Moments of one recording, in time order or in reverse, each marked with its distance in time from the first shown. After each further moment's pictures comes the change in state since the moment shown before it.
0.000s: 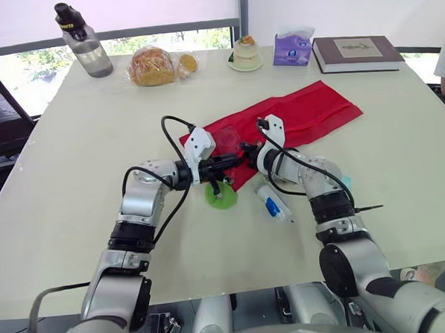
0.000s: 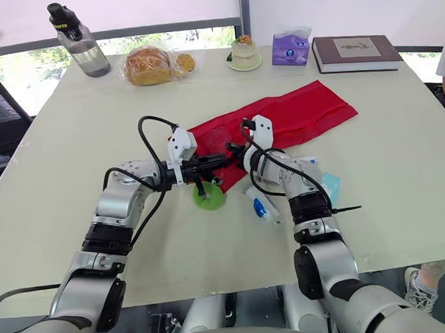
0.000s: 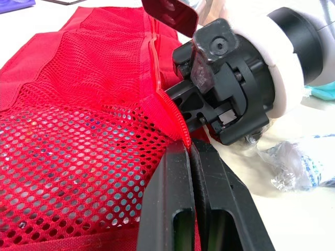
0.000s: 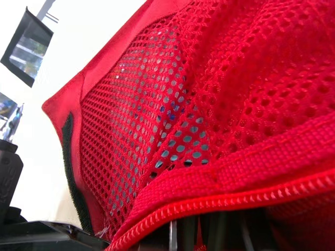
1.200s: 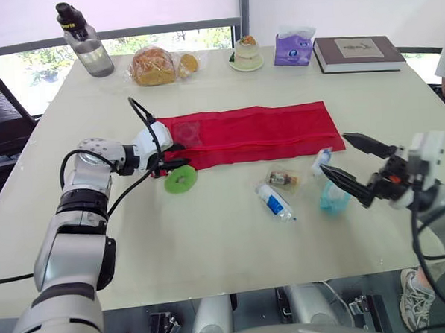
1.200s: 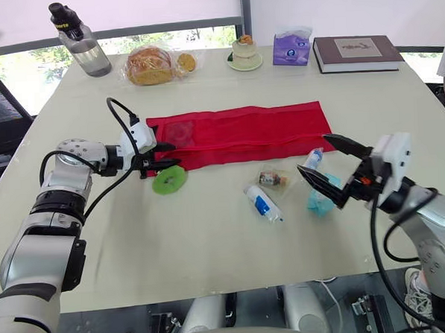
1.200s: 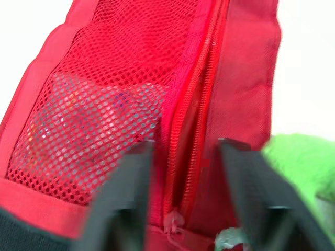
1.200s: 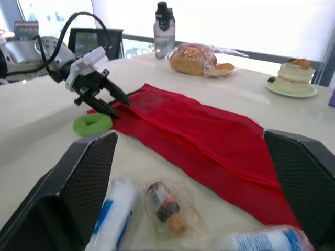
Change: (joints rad) left arm -0.297 0.253 -0.033 0.680 0.241 -0.505 -0.154; right arm 0.802 -0.723 -0.250 -0.930 0.108 -0.427 0.710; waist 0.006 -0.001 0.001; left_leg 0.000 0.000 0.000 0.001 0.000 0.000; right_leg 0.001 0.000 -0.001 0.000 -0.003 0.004
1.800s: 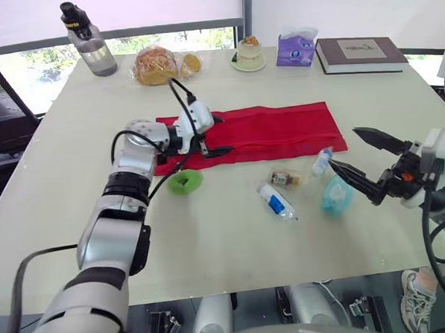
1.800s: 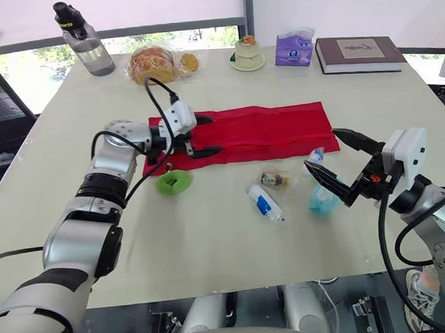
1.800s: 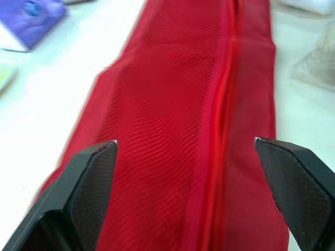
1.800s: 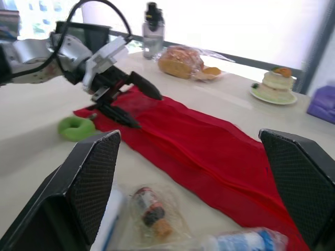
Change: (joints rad) left arm -0.103 -0.239 -0.053 -0.096 0.040 0.092 0.114; right arm -0.033 -0.033 0.008 -0.047 -0.002 0.032 -0.134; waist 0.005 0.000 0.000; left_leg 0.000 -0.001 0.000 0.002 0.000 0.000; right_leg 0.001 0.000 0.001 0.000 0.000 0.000
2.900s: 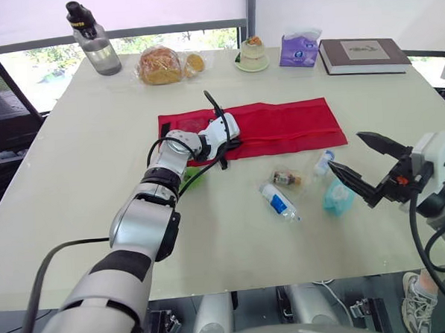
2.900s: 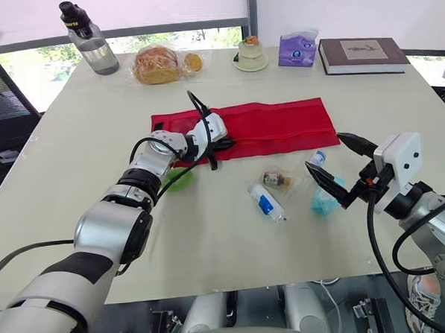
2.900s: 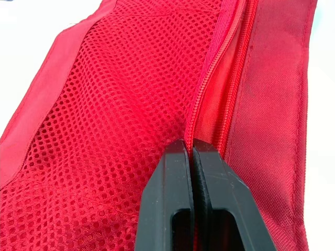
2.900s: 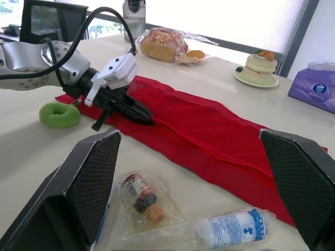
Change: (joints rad) left arm -0.129 -0.151 -0.018 0.371 0.141 -0.111 0.243; right arm 0.053 -0.014 0.009 -0.093 -0.012 0.048 -0.107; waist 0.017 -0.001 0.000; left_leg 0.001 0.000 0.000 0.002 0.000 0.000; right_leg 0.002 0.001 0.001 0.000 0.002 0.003
